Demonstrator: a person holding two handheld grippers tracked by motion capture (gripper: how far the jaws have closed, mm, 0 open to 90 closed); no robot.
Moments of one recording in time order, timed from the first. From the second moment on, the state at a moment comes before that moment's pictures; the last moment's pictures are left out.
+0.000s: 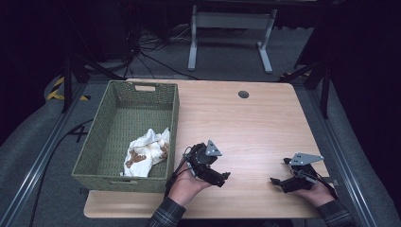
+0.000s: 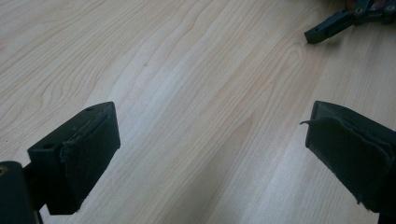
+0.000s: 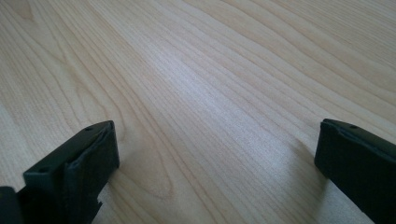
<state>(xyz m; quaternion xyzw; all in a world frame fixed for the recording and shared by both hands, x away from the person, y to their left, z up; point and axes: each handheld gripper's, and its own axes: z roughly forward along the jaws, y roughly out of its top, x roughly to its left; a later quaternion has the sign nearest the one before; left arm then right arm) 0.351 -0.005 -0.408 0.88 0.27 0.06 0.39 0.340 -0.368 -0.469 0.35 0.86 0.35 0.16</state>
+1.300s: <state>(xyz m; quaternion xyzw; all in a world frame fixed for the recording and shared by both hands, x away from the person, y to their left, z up) 0.366 0.017 -0.365 0.88 0.26 0.06 0.40 0.340 -0.368 -0.469 0.35 0.86 0.35 0.16</state>
